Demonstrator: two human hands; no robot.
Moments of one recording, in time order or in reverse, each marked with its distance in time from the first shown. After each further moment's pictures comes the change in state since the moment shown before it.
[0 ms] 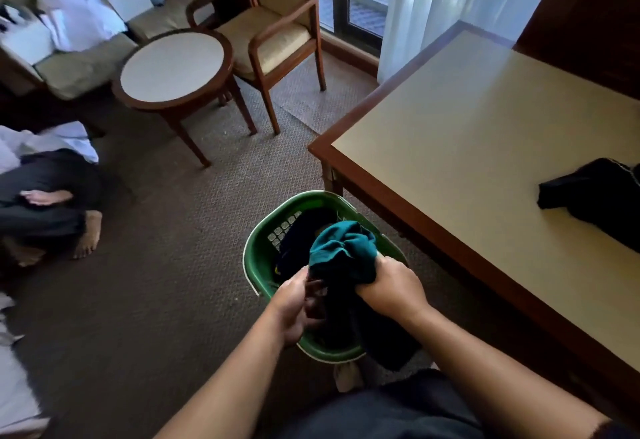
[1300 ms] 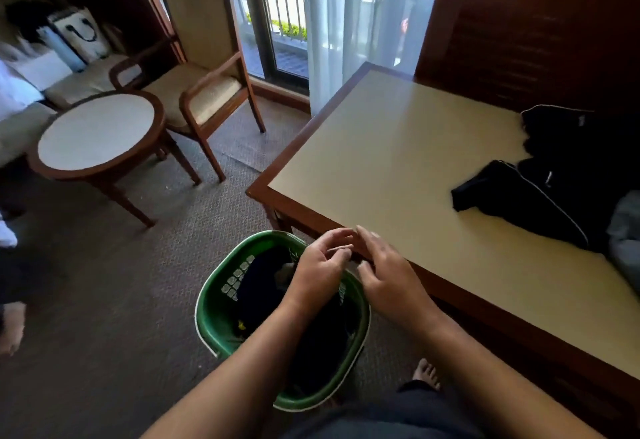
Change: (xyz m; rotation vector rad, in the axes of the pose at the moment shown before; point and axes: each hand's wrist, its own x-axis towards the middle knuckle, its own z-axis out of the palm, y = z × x) left_hand -0.026 0.062 0.153 0.493 -0.302 0.697; right_hand -0.040 0.023 -0.092 0.294 0.358 -0.091
